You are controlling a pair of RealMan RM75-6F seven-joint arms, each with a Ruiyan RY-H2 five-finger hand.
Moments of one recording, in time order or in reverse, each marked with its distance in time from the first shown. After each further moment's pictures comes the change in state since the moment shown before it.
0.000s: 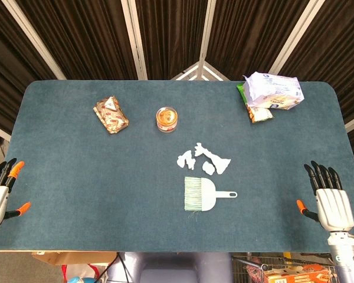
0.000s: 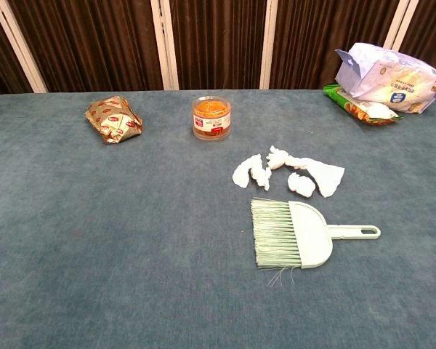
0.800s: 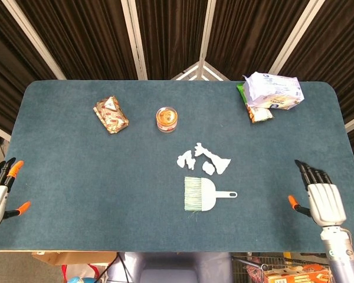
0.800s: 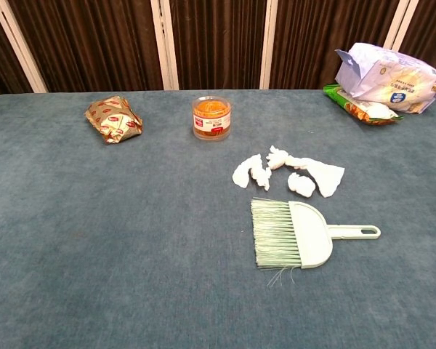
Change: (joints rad) left arm 0.001 0.001 -0.004 -0.004 0.000 0.007 -0.005; right arm 0.050 -0.015 0.020 -0.006 -0.032 -0.032 0.023
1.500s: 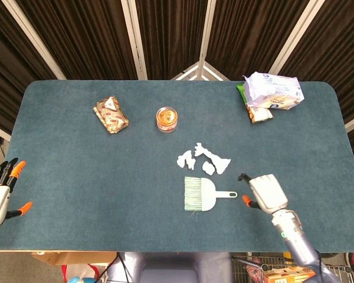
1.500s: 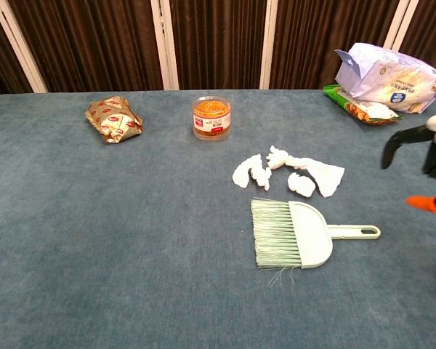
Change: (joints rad) left arm -0.002 -0.005 0.004 -0.002 0.007 -0.002 0.005; right arm 0.206 -0.169 0.012 -0.014 0.043 -0.290 -0.217
